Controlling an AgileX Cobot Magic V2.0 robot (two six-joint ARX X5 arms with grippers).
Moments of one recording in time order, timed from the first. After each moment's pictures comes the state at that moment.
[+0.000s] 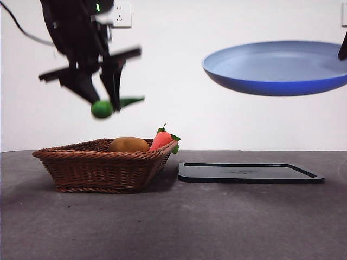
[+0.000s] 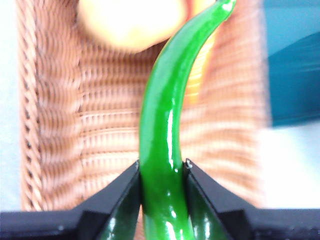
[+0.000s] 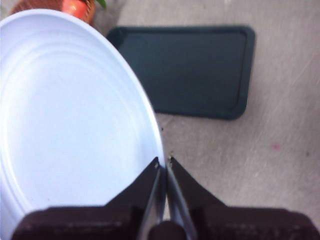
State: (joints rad) left arm -0.43 1.69 1.44 -0.73 0.07 -0.33; right arm 0.05 1.06 1.00 -0.75 -0.31 0.03
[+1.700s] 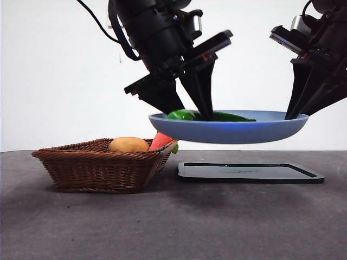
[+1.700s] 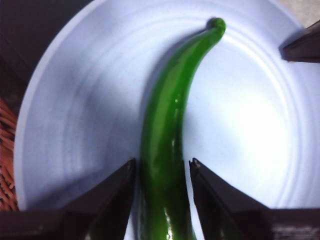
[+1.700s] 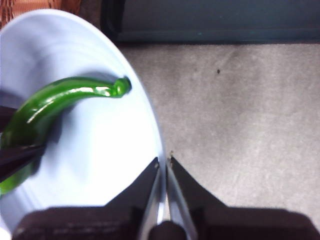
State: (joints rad) left arm -0.76 1.78 1.45 -0.67 0.16 -0.18; right arm 0.22 1.38 1.00 -0.70 -0.41 0.24
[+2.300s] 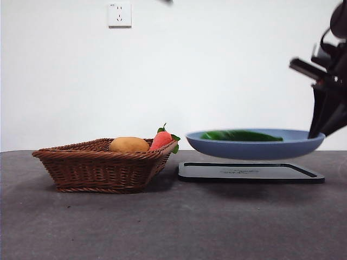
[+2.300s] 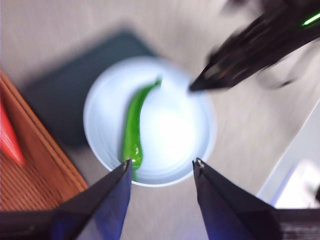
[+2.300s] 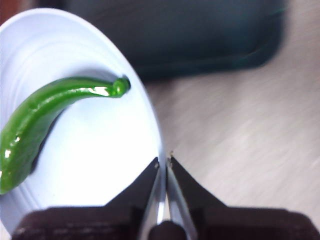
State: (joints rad) left arm -0.76 1.40 1.55 -0.79 0.14 -0.14; right arm 0.04 1.56 1.06 -0.66 -0.41 0.23
